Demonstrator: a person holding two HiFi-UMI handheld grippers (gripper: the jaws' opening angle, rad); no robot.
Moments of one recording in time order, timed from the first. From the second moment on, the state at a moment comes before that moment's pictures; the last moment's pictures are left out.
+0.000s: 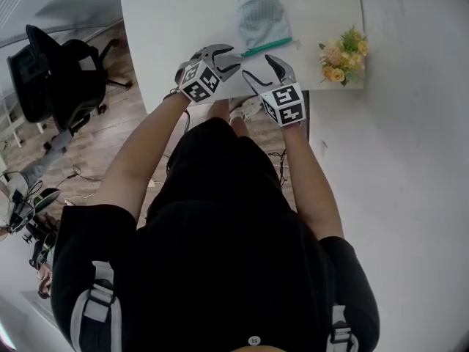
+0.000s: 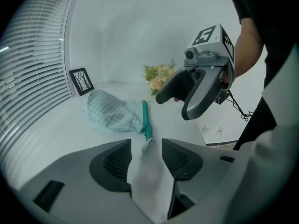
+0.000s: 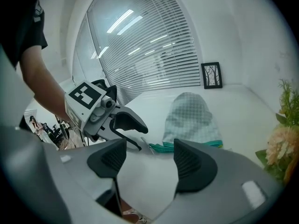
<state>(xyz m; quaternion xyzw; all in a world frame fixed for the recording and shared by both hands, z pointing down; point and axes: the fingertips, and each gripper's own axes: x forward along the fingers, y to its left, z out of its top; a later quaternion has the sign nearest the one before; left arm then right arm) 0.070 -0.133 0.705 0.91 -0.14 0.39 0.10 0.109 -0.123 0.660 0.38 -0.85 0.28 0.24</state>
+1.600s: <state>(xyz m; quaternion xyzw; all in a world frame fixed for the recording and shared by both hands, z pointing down) 0.086 -0.113 0.679 0.92 -0.12 0.35 0.09 0.099 -0.108 0.695 0.35 -0.84 0.30 0.29</state>
